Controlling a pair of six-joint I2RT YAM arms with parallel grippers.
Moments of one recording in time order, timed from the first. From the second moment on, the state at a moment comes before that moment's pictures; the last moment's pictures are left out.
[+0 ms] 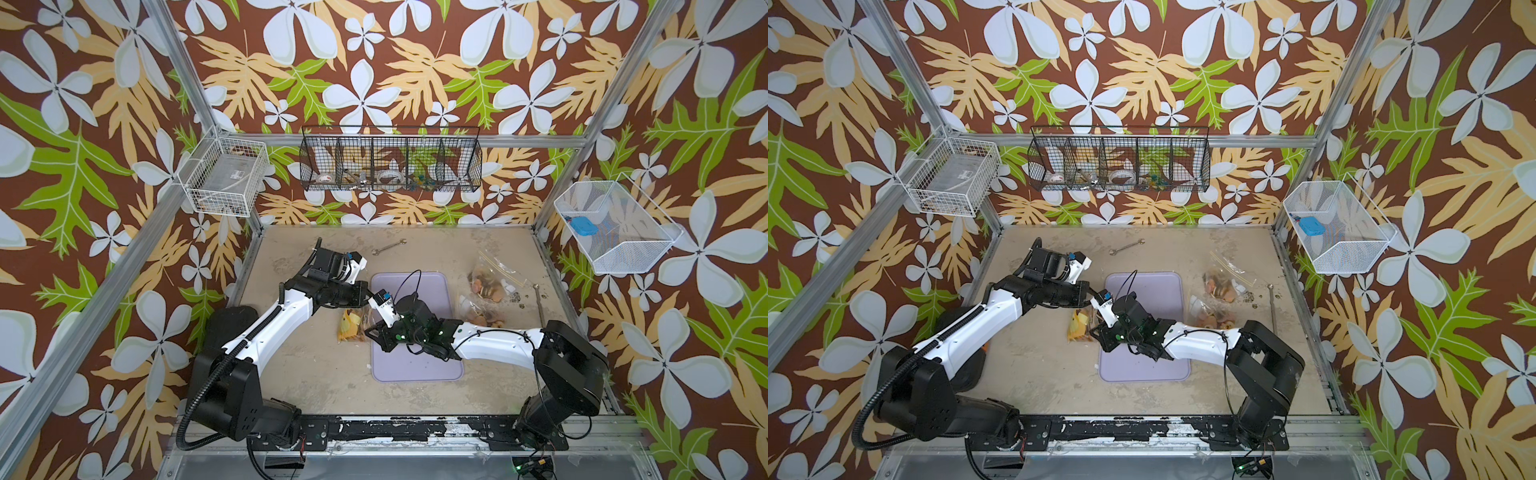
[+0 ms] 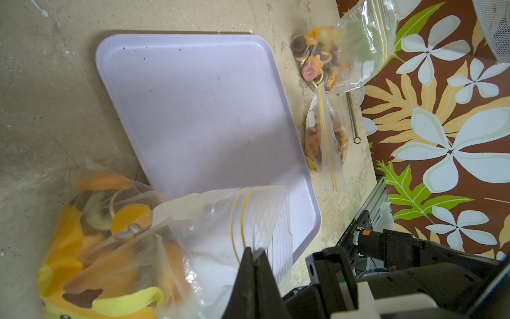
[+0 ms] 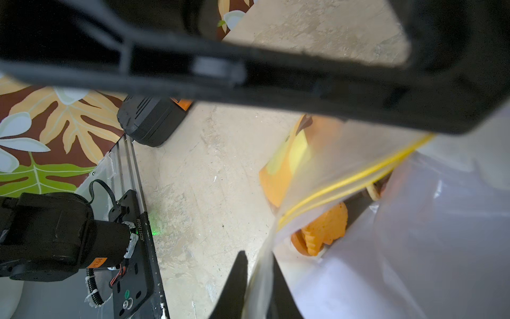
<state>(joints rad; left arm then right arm) -0.34 1.42 1.07 -0.55 0.59 -0.33 0.95 1.67 0.93 0.17 -0.26 0.39</state>
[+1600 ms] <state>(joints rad) 0.03 1.00 0.68 -0.37 0.35 -0.51 0.86 1.75 1.37 -0.05 -0.54 0.71</state>
